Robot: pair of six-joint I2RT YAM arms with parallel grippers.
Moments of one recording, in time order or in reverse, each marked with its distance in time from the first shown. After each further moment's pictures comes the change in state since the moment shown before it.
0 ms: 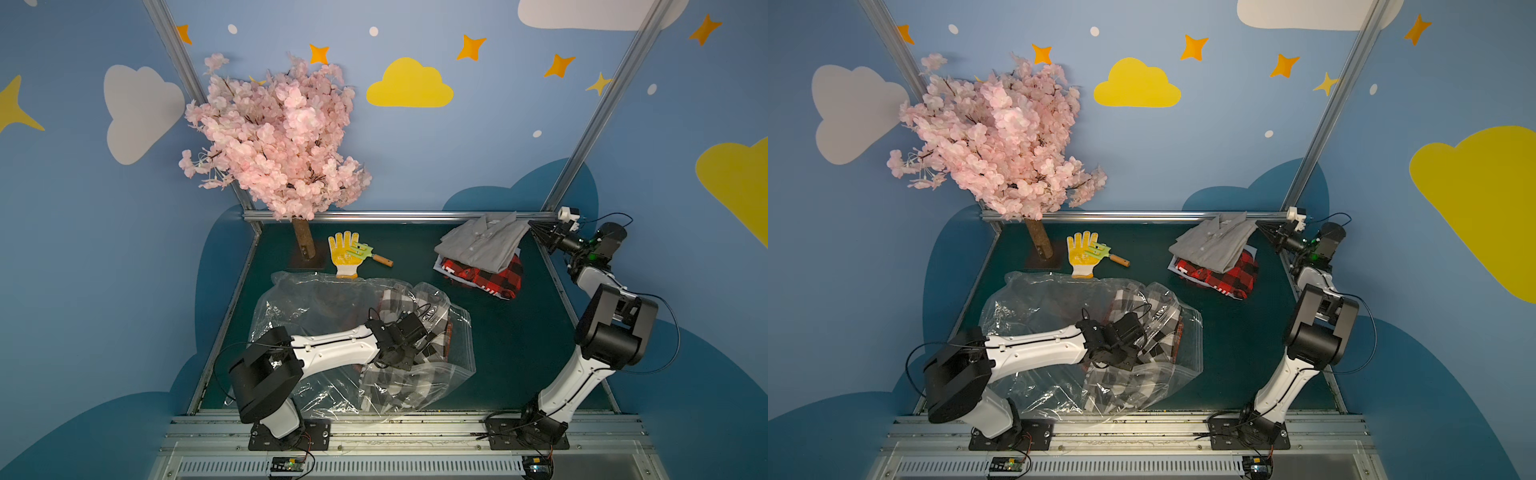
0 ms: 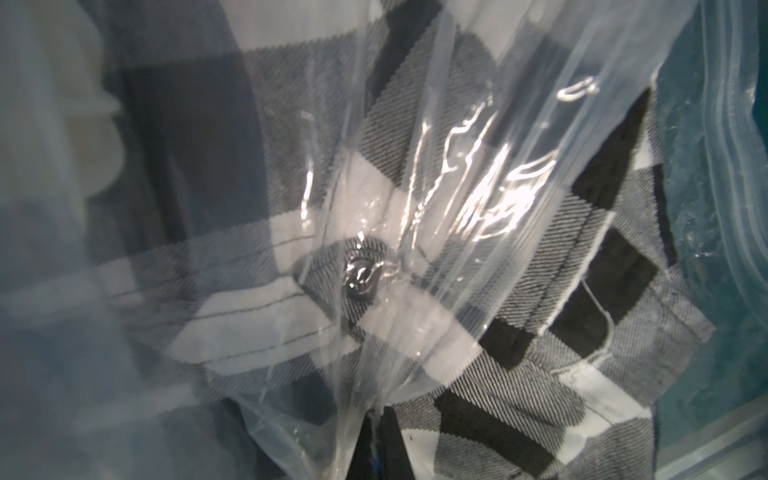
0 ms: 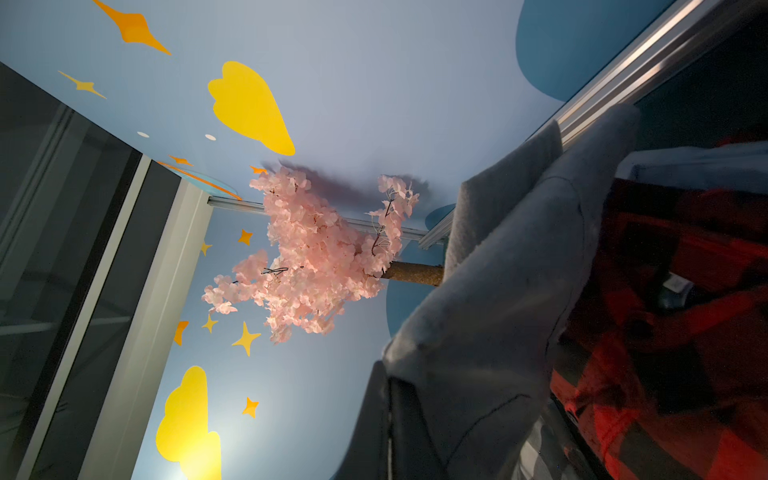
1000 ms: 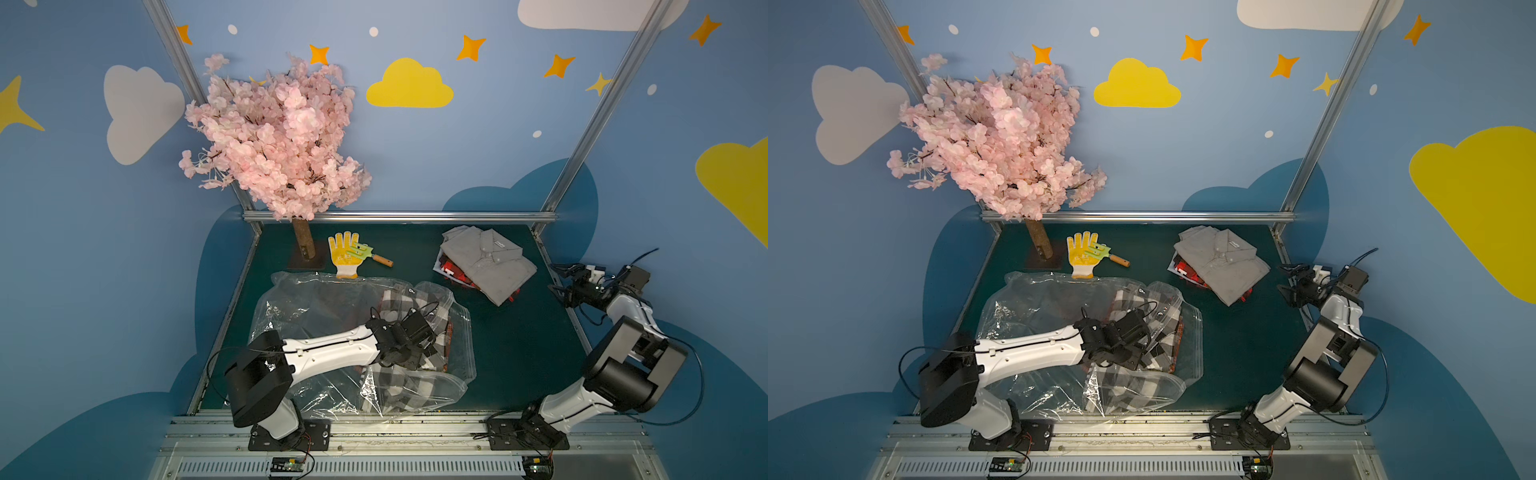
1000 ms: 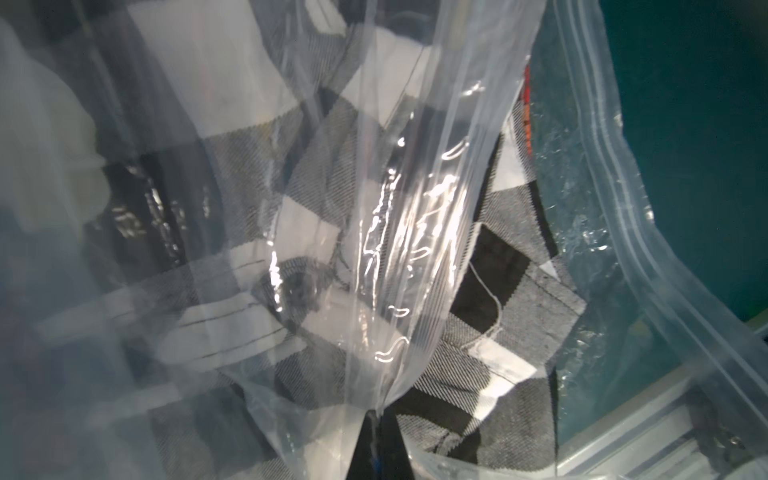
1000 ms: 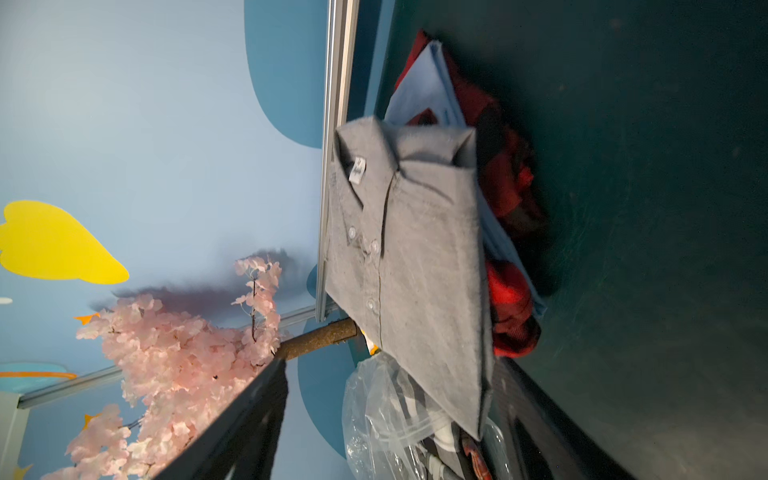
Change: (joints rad) left arm -0.037 -0.048 0.066 -0.026 -0.016 0.045; right arm -0.179 -0.353 -0.269 -1.090 0.315 -0.792
